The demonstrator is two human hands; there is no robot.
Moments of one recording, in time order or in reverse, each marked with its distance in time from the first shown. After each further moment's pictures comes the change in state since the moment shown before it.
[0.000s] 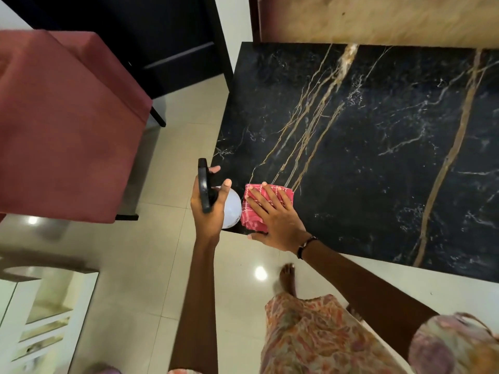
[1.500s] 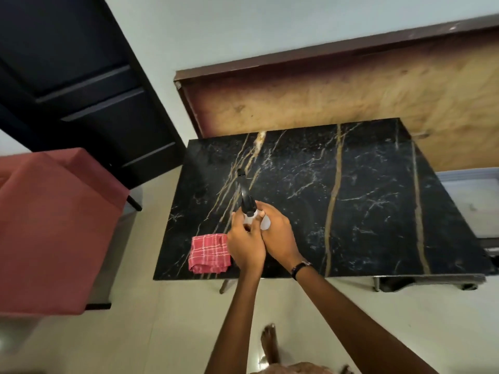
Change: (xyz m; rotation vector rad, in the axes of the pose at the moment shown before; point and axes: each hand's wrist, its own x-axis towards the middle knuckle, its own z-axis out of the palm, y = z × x) left_hand -0.149 0.127 0.167 0.276 0.029 0.134; right_hand -0.130 0.065 -0.147 0.921 0.641 0.450
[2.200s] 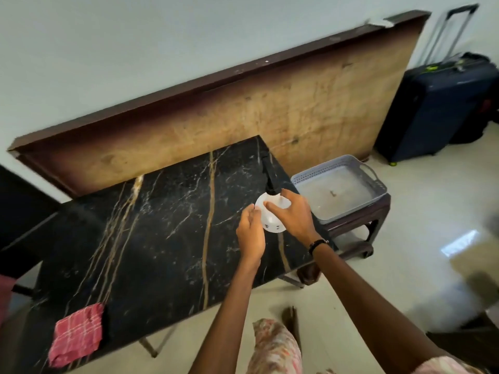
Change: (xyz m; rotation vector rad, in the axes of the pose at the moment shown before) left_hand -0.165 0.161 0.245 -0.402 -0.634 -0.089; right_hand -0.026 0.123 -0.356 -0.083 0.446 0.242
